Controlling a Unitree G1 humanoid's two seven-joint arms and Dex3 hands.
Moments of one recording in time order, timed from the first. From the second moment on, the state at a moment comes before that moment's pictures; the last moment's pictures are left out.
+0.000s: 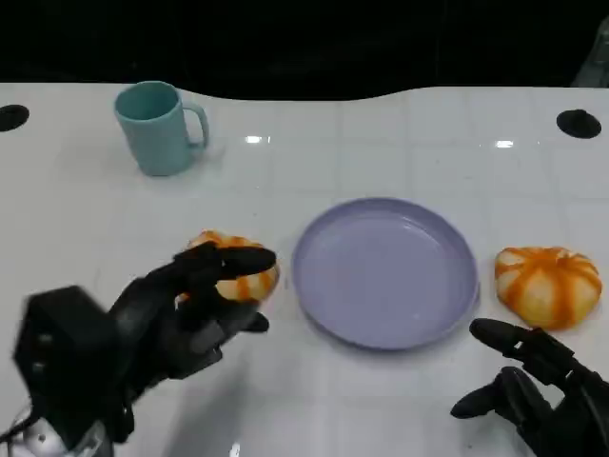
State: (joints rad) left arm -0.02 0.19 -0.07 -0.12 -0.05 0.05 -0.34; right arm 0.21 0.03 -0.07 0.16 0.34 -0.20 0.41
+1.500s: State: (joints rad) left arm -0.75 0.19 -0.57 1.03 0.87 -0.01 0.10; right arm 0.23 0.03 -0.08 0.13 0.34 -0.18 0.41
